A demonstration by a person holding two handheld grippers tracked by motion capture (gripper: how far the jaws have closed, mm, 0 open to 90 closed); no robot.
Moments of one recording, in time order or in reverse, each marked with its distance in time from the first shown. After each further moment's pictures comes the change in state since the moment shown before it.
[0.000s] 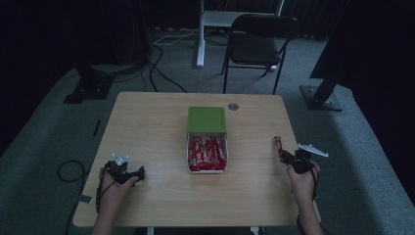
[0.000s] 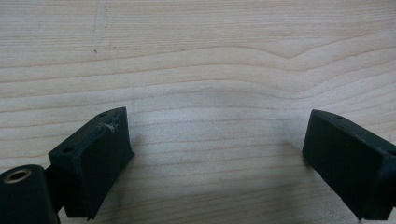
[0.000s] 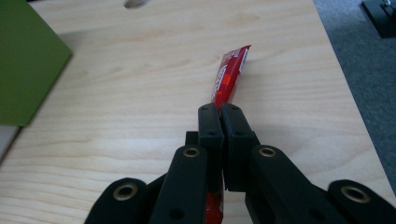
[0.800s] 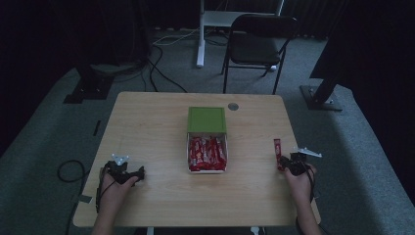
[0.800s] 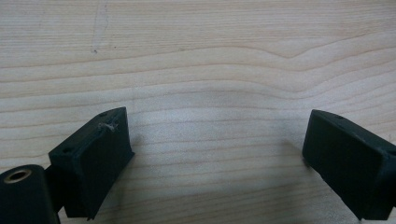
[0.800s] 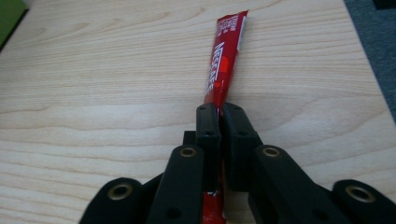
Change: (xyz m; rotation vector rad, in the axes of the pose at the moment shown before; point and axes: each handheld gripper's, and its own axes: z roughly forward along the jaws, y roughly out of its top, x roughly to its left) left arm 0.000 0.000 0.000 0.000 0.000 0.000; right arm -0.006 -0.015 0.019 0.107 -0.049 -0.016
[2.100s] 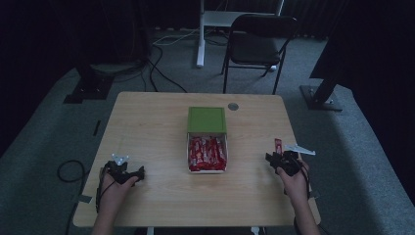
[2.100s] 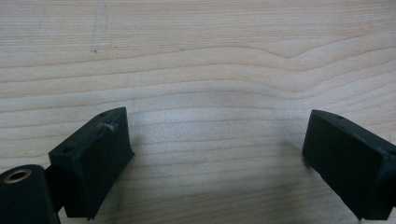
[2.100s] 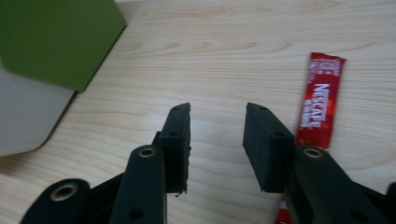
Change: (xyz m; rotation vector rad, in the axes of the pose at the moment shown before) left arm 0.000 0.000 0.000 0.000 0.000 0.000; right arm 0.036 0.009 -0.015 -0.053 0.177 -0.102
